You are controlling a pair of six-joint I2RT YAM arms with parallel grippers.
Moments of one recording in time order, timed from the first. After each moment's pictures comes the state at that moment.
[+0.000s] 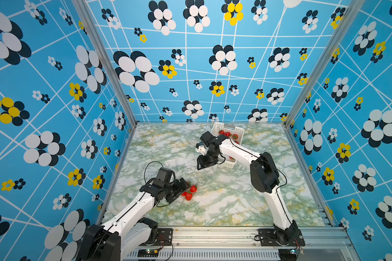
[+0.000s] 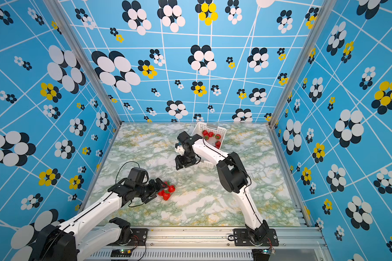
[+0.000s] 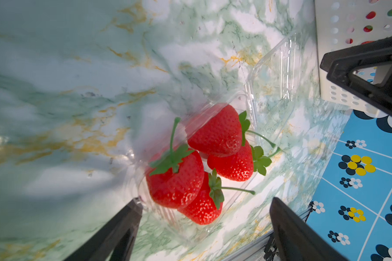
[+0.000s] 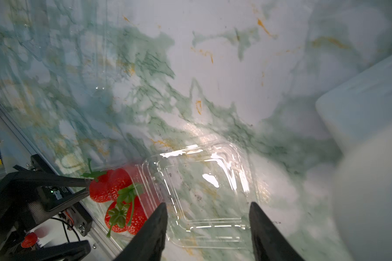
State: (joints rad) left arm -0.34 1.03 0.46 -0.44 0.39 -0.94; right arm 0.70 2.30 1.99 -1.02 -0.37 0.17
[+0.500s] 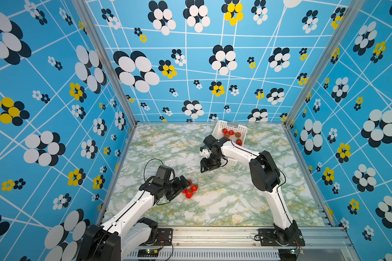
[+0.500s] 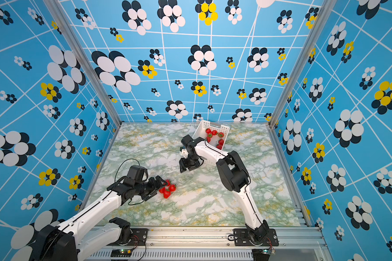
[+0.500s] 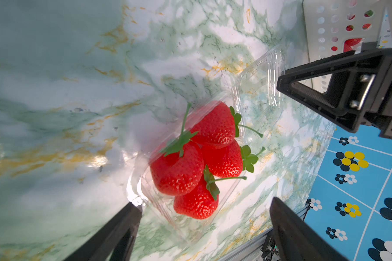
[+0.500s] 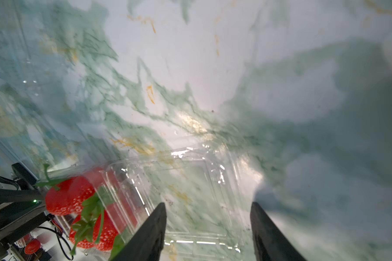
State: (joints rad) left arm -0.33 1.03 0.49 -0.45 0.40 -0.91; right arm 0.67 2.30 1.87 -0.97 -0.37 0.20
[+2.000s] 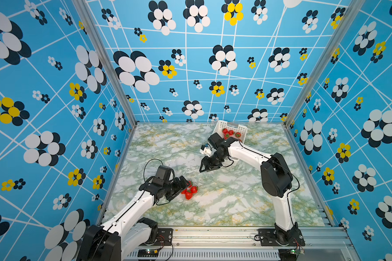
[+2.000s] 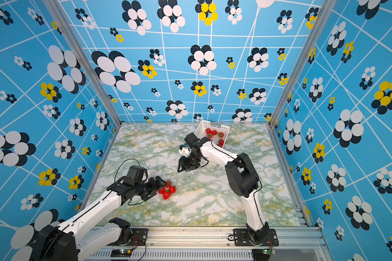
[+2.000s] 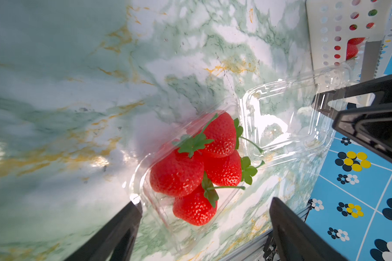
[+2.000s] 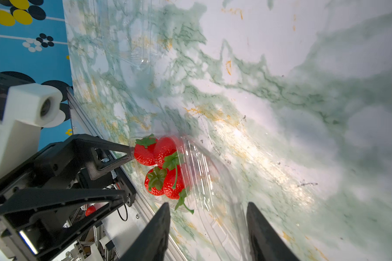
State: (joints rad) left arm -0.33 1.03 0.49 -0.45 0.40 -0.90; right arm 0.67 2.11 1.71 -0.88 -0.57 0.25
